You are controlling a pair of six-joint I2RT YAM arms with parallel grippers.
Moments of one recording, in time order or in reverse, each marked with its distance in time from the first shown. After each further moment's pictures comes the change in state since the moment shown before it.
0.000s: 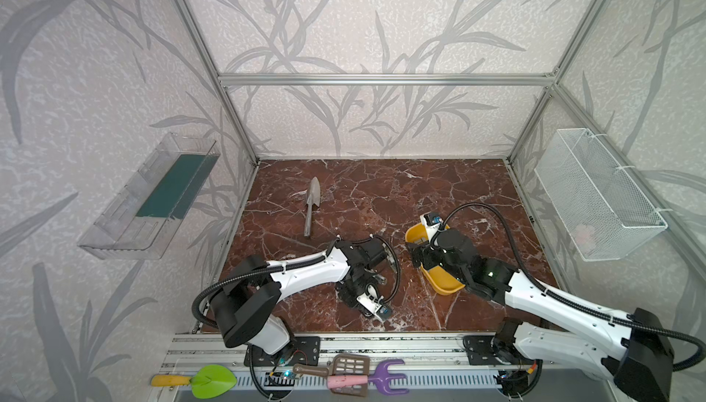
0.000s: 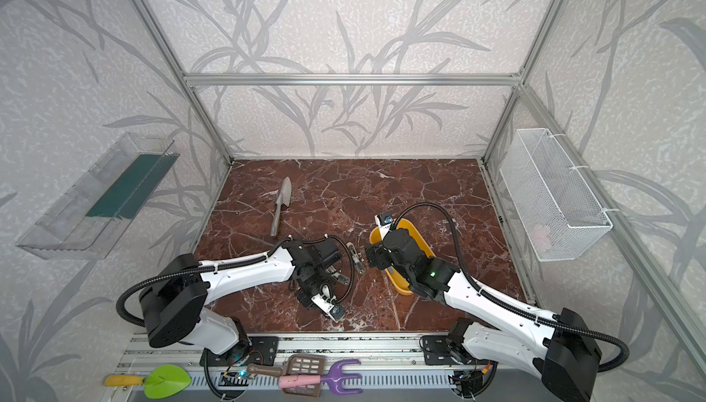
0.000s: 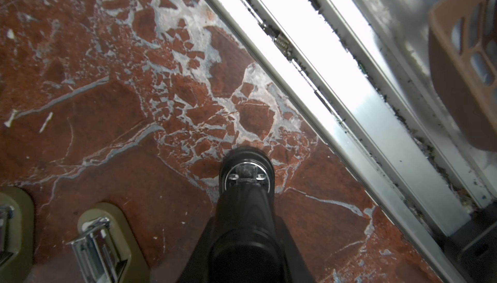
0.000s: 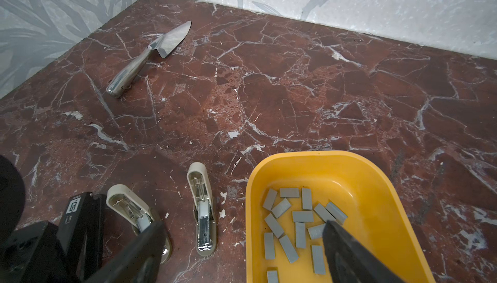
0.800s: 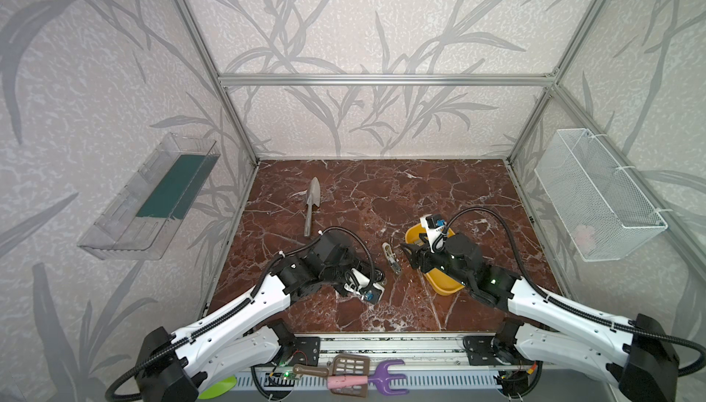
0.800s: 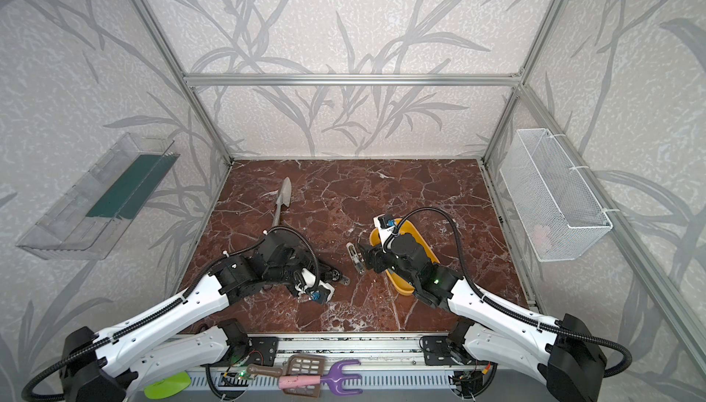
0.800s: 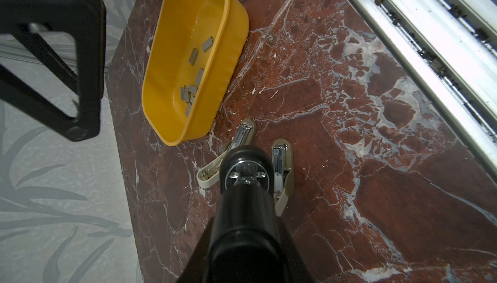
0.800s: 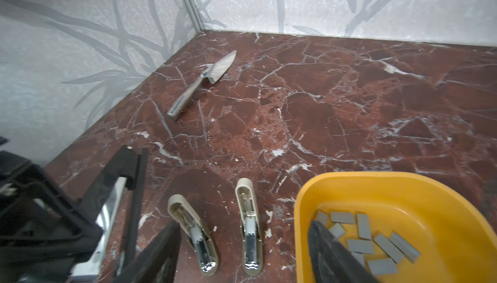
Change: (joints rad) left arm 0.130 -0.566 -0.187 0.337 -0.010 -0.104; right arm 0.000 -0.055 -0.101 0.223 -0.208 0.057
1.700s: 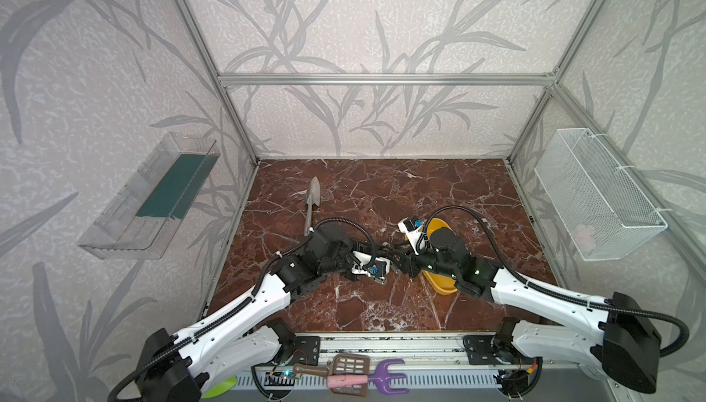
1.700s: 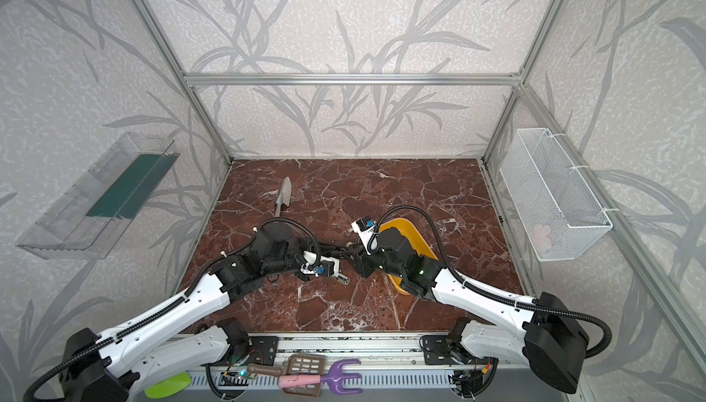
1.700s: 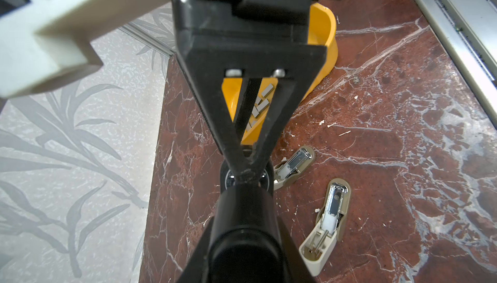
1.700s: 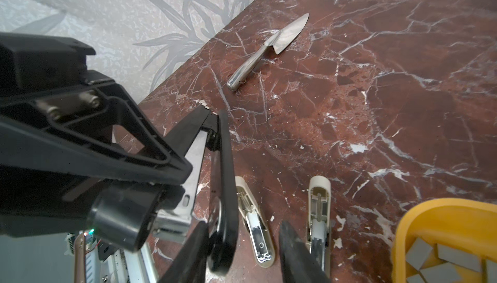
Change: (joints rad) left arm 0.037 -0.002 -0.010 0.253 0.038 -0.284; right arm 0.025 0.169 0.079 0.029 -0.238 0.000
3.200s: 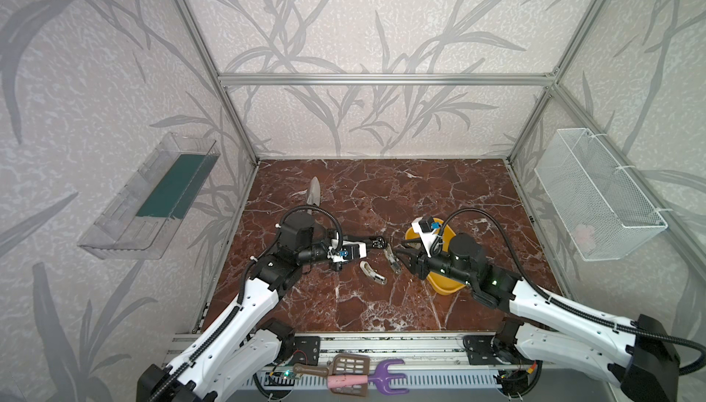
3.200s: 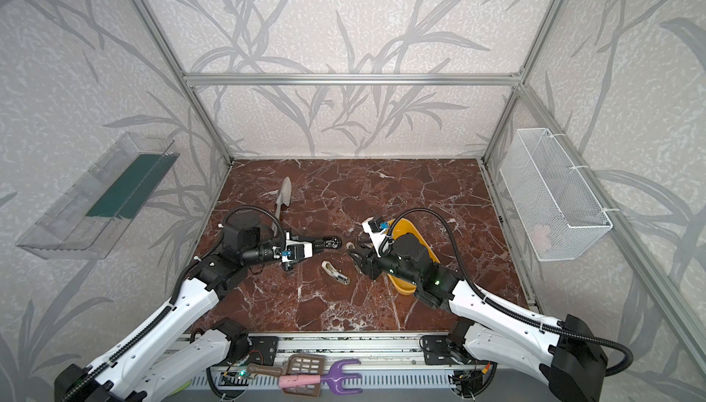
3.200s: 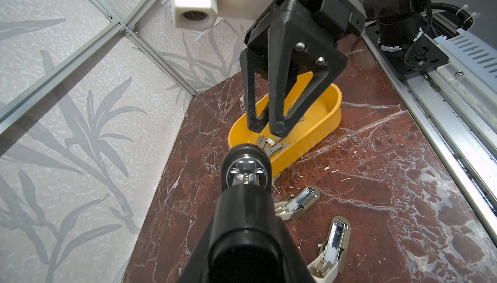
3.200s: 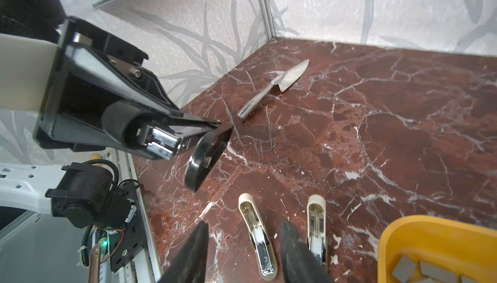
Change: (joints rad) left arm 0.296 -0.088 -0.017 0.069 0.448 -0.112; right arm -0.005 -0.200 -0.099 0.085 0.000 -0.042
